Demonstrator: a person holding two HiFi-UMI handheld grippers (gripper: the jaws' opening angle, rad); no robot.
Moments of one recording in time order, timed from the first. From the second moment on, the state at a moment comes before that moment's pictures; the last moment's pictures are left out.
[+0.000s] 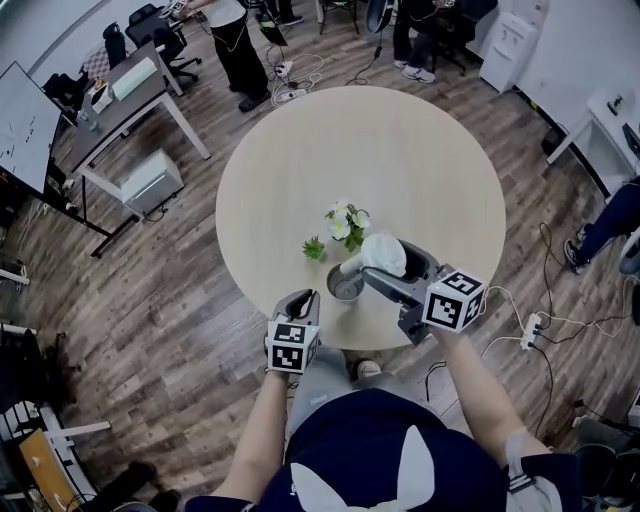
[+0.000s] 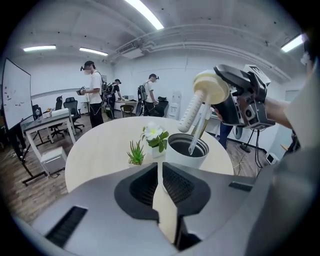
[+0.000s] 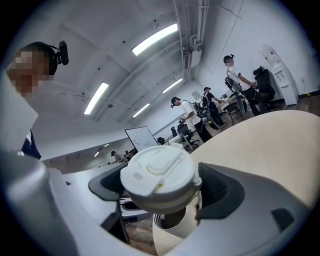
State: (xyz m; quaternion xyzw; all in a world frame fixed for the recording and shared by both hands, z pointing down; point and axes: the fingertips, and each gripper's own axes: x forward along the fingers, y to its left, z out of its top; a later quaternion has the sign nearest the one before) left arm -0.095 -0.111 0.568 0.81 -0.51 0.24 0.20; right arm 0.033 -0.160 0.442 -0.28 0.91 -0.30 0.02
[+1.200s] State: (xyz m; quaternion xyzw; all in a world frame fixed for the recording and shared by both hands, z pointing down) left arm -0.074 -0.089 0.504 0.81 -0.53 0.16 0.17; right arm 0.064 -0.127 0.411 -0.30 0.91 -0.26 0.09
